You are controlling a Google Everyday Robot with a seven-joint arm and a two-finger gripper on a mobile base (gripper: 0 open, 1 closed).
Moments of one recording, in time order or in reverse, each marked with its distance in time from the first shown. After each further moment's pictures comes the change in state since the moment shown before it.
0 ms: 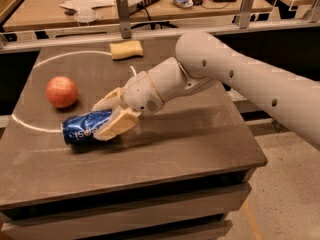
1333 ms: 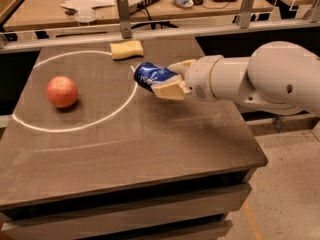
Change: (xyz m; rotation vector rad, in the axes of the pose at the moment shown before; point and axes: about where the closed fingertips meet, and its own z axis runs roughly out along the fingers) arm 0.041 -0.055 -0.182 0.883 0.065 0.248
